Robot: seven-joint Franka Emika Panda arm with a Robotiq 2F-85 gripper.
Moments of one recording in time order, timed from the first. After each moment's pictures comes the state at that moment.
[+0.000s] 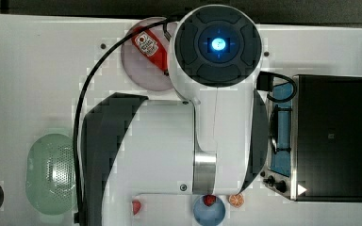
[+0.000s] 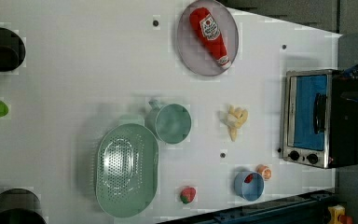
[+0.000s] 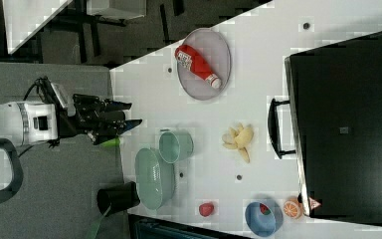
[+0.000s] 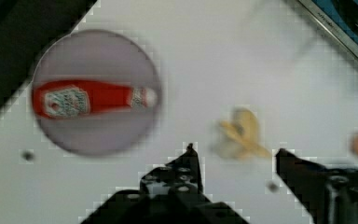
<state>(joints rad) -0.01 -0.02 -0.01 -1.78 -0.03 0.18 0.08</state>
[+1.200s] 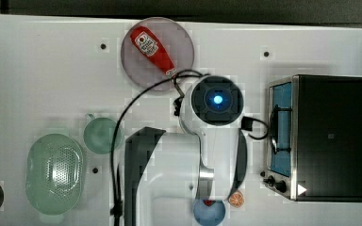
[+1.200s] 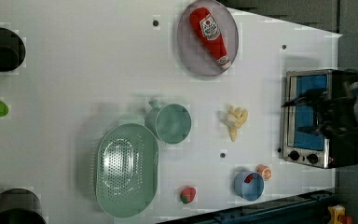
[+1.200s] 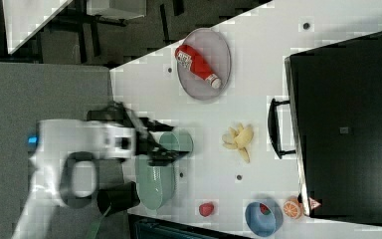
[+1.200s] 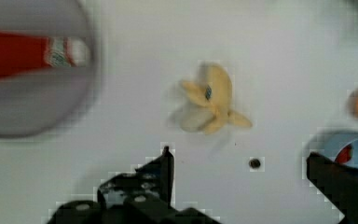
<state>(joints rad) 0.00 -0.05 -0.05 -2.21 0.02 0.47 0.08</state>
